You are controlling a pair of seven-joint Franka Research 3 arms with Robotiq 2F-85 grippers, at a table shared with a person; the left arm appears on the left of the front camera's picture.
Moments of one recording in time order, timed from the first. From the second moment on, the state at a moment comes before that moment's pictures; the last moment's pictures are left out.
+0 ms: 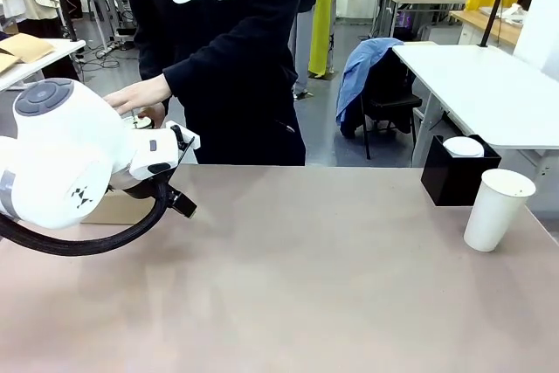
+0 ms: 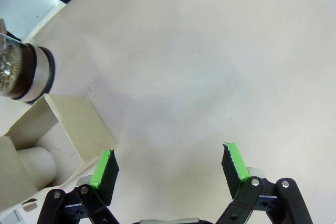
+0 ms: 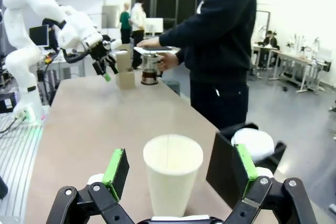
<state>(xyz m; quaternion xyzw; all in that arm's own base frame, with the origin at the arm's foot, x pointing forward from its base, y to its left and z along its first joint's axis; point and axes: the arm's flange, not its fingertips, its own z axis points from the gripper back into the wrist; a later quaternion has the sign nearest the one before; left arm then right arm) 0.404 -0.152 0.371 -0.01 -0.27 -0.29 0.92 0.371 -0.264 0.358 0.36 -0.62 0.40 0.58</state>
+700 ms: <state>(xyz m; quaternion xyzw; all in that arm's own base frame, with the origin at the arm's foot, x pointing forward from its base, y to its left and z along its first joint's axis) 0.404 -0.152 0.371 -0.01 -0.27 -0.29 0.92 0.386 -0.238 0.255 0.39 -0.60 0.36 0.59</state>
